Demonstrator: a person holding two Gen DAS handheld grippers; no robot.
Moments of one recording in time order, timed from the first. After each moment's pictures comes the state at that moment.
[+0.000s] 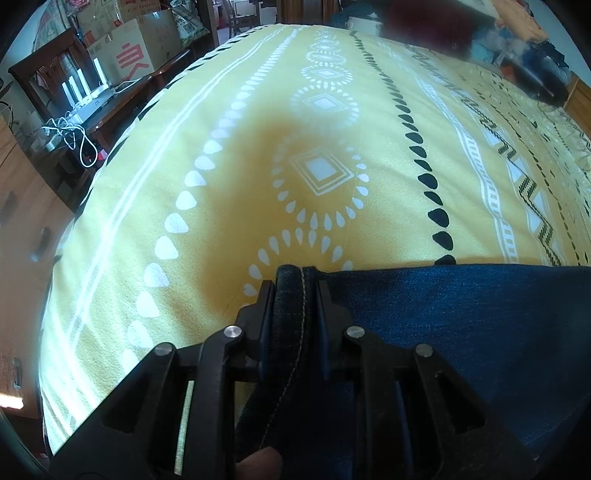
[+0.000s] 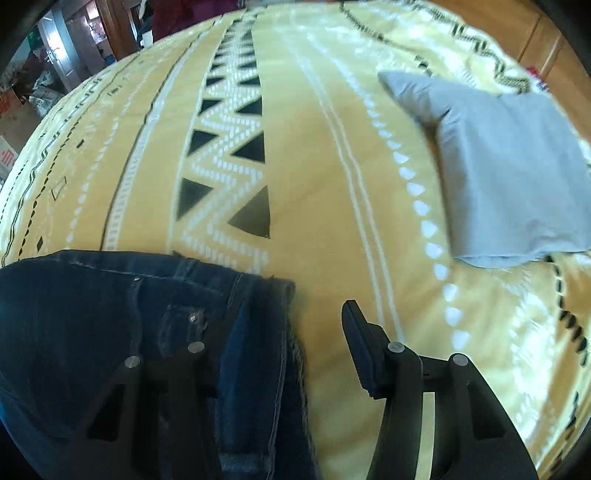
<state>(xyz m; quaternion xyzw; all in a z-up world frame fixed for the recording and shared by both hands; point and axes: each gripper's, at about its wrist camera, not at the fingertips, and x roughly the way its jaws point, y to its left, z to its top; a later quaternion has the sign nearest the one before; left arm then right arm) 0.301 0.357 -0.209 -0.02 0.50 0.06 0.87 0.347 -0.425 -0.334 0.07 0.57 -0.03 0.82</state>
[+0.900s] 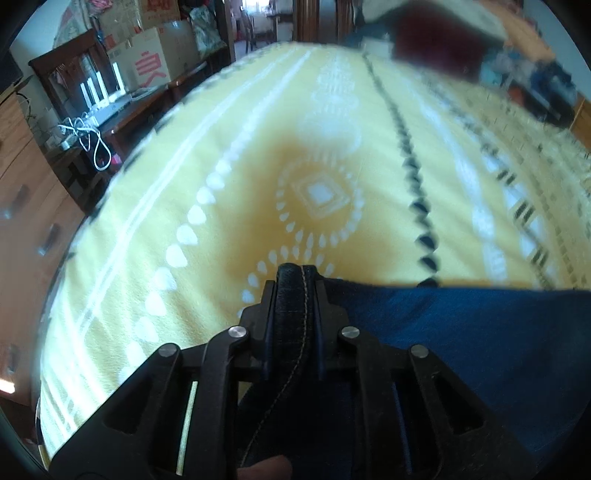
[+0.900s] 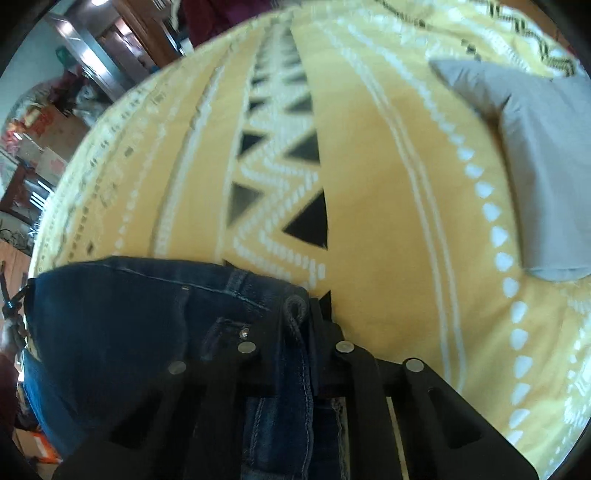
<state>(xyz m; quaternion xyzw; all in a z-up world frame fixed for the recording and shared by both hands) 0.287 0.349 -0.187 -0.04 0.45 0.09 0.89 0.347 -0.427 -0.323 0.14 0.53 0.08 0.83</state>
